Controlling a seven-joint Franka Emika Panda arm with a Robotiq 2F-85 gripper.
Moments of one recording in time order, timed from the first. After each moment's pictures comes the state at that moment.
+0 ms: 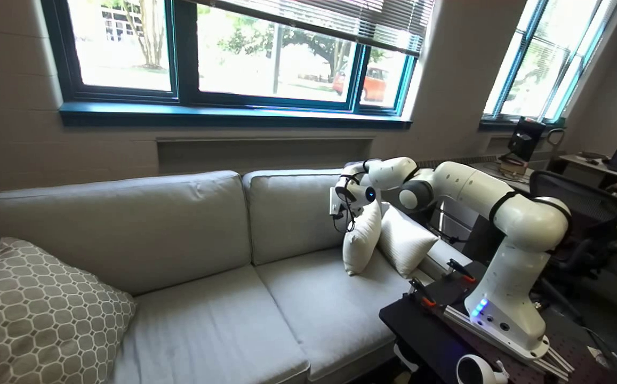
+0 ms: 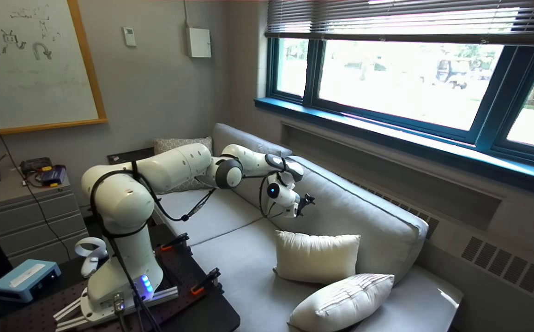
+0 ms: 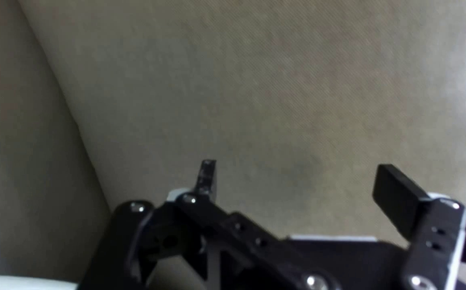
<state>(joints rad) 0.16 1.45 -0.18 -0.74 2.51 3.21 -0.43</state>
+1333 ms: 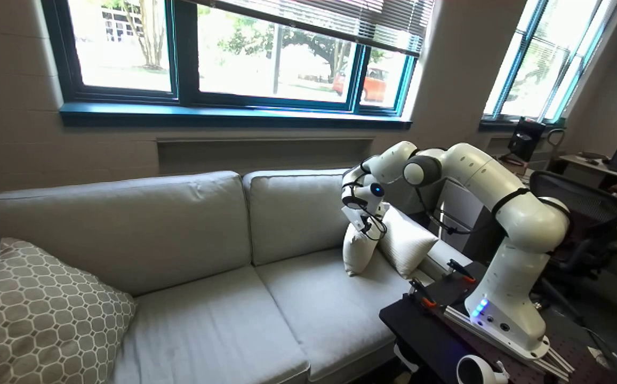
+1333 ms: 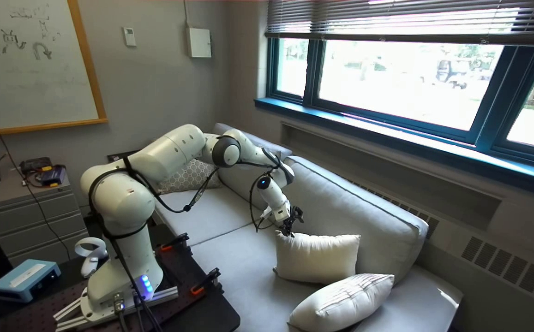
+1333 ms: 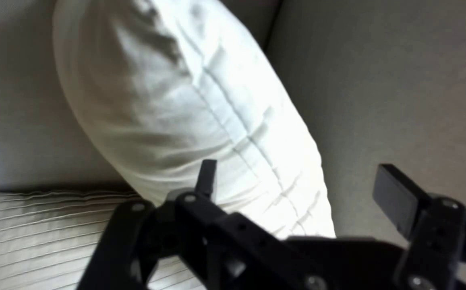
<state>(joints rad) 0.19 1.19 -0.12 -1.28 2.22 3.47 -0.69</state>
